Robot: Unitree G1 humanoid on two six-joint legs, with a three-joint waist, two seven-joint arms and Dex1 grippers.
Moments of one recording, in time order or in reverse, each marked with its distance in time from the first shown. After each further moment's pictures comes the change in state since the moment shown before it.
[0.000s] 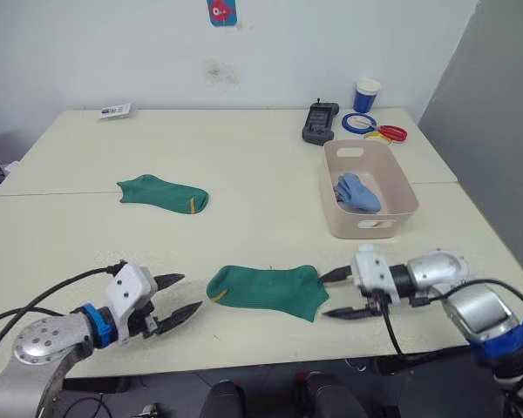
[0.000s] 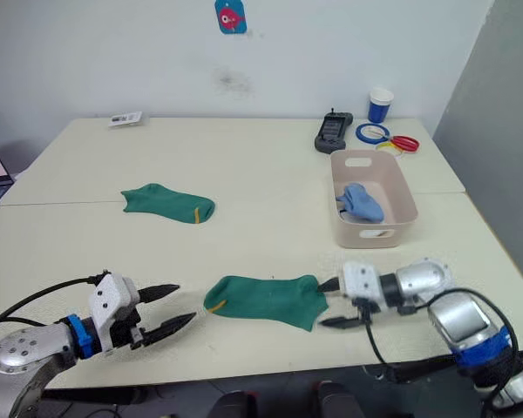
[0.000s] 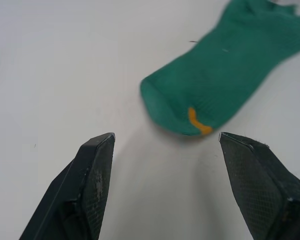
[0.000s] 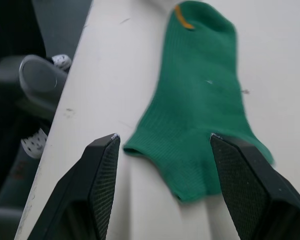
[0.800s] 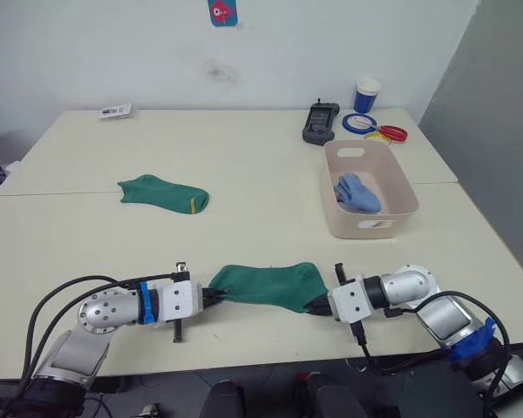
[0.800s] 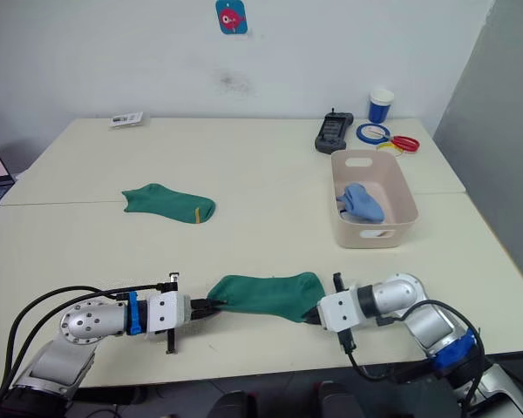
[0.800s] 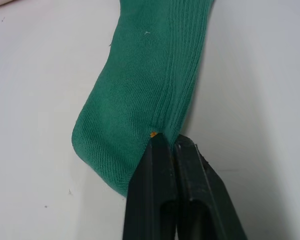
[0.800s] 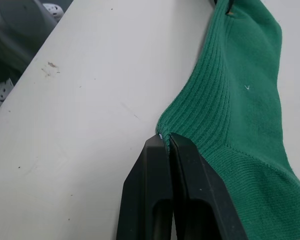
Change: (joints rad) left arm -0.300 -0.034 -0.317 0.331 0.272 -0.444 -0.043; right arm -0.043 0.074 0.072 0.169 -0.173 -0.235 -0.057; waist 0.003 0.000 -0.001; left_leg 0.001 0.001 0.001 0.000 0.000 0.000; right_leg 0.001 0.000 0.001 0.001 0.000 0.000
